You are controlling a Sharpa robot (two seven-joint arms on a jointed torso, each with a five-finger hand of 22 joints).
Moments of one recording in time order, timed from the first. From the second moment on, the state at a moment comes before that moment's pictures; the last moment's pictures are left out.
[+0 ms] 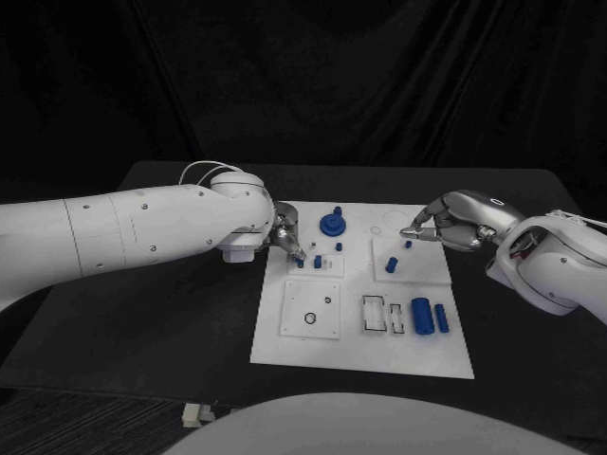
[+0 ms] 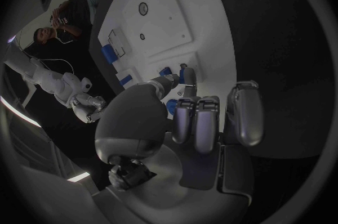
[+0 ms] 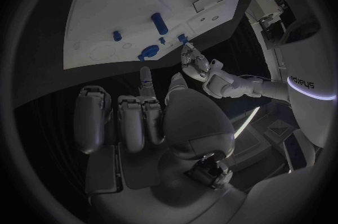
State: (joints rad) left arm 1.31 -0.64 -0.21 1.42 -1.06 0.20 -0.57; left_hand 1.15 -0.05 0.46 0.12 0.33 0.99 0.03 0.36 1.06 1.47 -0.06 1.54 1.31 1.47 -0.10 1.57 1.31 0.05 1.46 0.02 1.30 1.31; right arm 1.23 -0.97 -0.21 1.60 -1.39 -0.40 -0.01; right_hand 1.18 0.16 -0.26 0.29 0.22 0.97 0.09 0.21 0.28 1.47 0.01 1.57 1.31 1.47 -0.06 1.57 1.31 0.04 1.47 0.05 1.39 1.31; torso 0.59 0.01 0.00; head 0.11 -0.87
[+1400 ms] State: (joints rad) left arm 1.31 -0.65 -0.21 1.42 -1.07 0.22 -0.57; left_hand 1.13 -0.04 0.45 0.11 0.34 1.00 0.02 0.34 1.04 1.47 -0.05 1.52 1.31 1.47 -0.10 1.57 1.31 0.05 1.45 0.02 1.29 1.31; right arm 1.23 -0.96 -0.21 1.59 -1.39 -0.39 -0.01; right_hand 1.18 0.17 -0.26 0.29 0.22 0.97 0.09 0.21 0.29 1.47 0.01 1.57 1.31 1.47 -0.06 1.56 1.31 0.04 1.47 0.05 1.39 1.31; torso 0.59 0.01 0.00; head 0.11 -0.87
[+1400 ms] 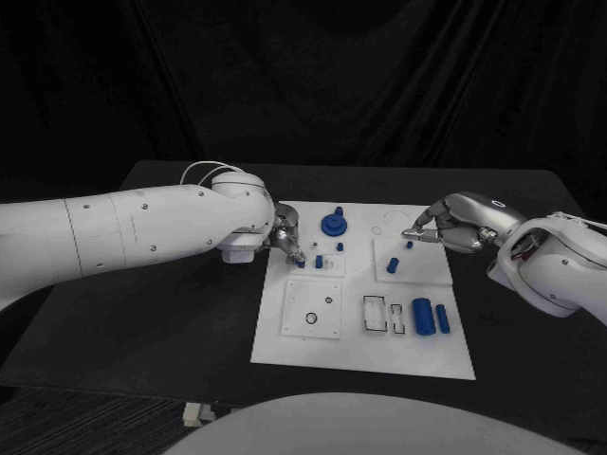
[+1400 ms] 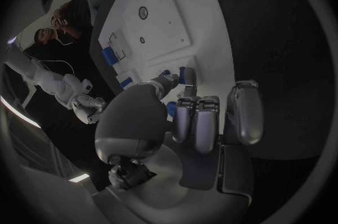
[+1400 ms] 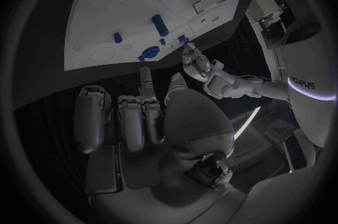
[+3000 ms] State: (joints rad) left arm 1.31 -0.67 -0.21 1.44 -1.07 0.21 -0.56; left_hand 0.92 -0.05 0.18 0.29 0.06 1.02 0.03 0.33 1.03 1.47 -0.04 1.50 1.31 1.47 -0.09 1.57 1.31 0.05 1.45 0.02 1.29 1.31; right arm 1.23 -0.97 -0.21 1.59 -1.39 -0.39 -0.01; right_hand 1.21 0.17 -0.26 0.29 0.23 0.97 0.09 0.21 0.29 1.47 0.01 1.56 1.31 1.47 -0.06 1.56 1.31 0.04 1.47 0.05 1.37 1.31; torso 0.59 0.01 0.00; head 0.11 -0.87
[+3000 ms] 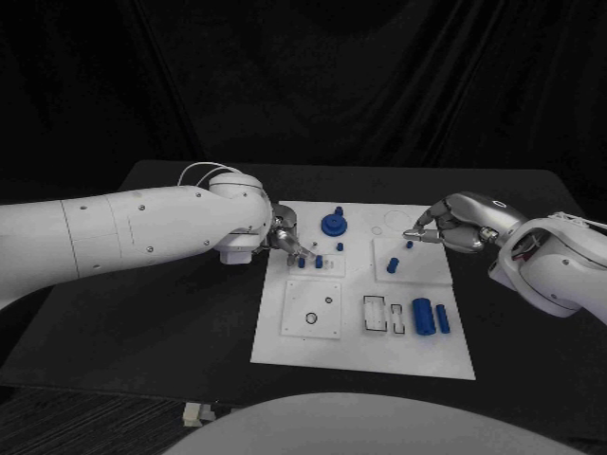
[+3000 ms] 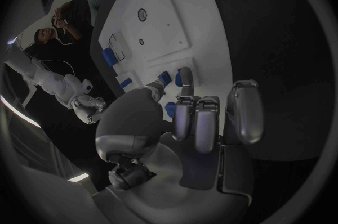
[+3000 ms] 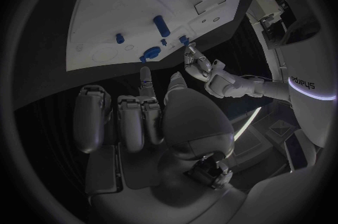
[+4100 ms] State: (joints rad) left arm 1.41 -0.63 -0.21 1.40 -1.07 0.12 -0.39; left_hand 1.18 0.09 0.01 0.28 0.21 0.98 0.03 0.33 0.99 1.47 -0.04 1.57 1.31 1.47 -0.09 1.57 1.31 0.05 1.46 0.02 1.35 1.31; right arm 1.23 -0.97 -0.21 1.60 -1.39 -0.40 -0.01; right_hand 1.21 0.17 -0.26 0.29 0.23 0.97 0.09 0.21 0.29 1.47 0.01 1.56 1.31 1.47 -0.06 1.56 1.31 0.04 1.47 0.05 1.37 1.31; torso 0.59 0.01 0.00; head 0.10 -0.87
